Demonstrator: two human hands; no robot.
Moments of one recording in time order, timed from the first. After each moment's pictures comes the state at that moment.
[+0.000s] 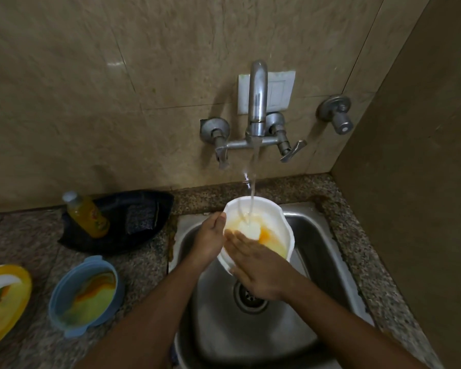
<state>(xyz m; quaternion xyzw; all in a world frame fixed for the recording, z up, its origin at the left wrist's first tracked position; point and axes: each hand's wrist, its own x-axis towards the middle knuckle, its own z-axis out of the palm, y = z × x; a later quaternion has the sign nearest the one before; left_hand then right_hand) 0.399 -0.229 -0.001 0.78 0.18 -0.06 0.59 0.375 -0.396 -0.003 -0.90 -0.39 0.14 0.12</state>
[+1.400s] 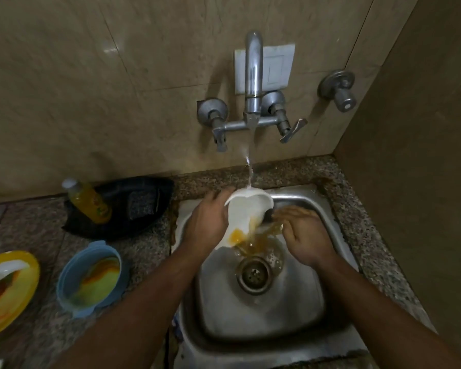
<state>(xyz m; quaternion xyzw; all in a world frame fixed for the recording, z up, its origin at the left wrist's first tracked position) 0.393 -0.222 0.009 0.96 0.00 0.10 0.25 0.399 -0.462 -0.003 -0.95 -0.21 -0.01 0.23</state>
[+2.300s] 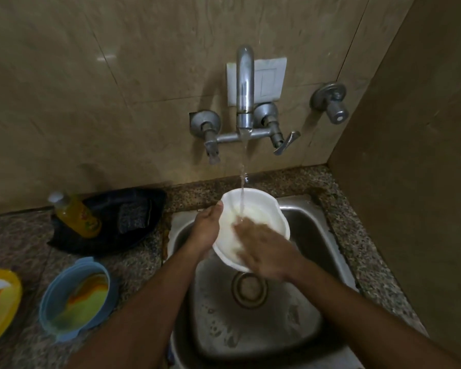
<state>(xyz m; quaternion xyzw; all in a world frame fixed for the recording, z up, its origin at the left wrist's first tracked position) 0.422 -0.236 -0.004 0.73 0.27 -0.11 0.62 0.402 -0.414 -0.004 -0.93 -0.34 0.15 0.09</state>
